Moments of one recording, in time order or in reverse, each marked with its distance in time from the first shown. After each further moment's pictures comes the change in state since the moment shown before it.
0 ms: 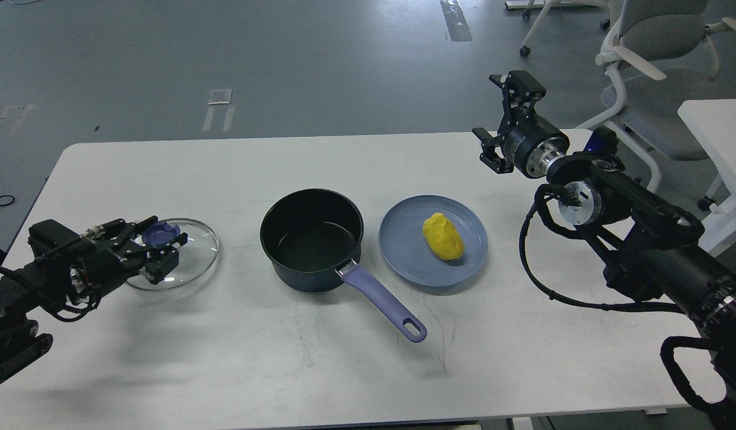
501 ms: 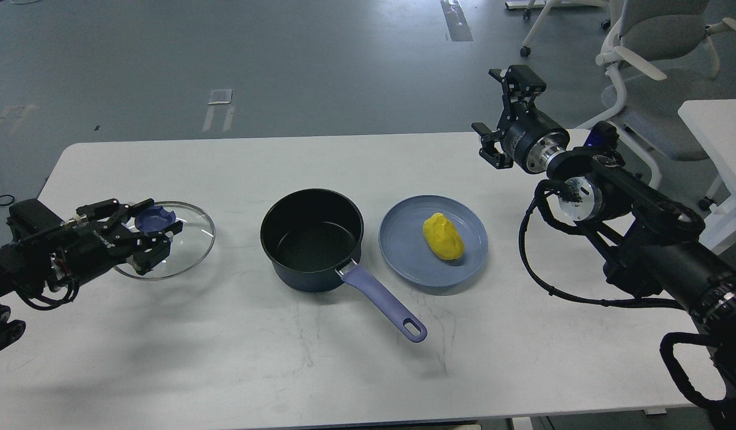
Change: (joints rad) left arm -0.045 0.130 0.001 -0.155 0.089 0.000 0.000; right arm 0.013 0.000 0.002 -0.003 0.000 0.007 0.000
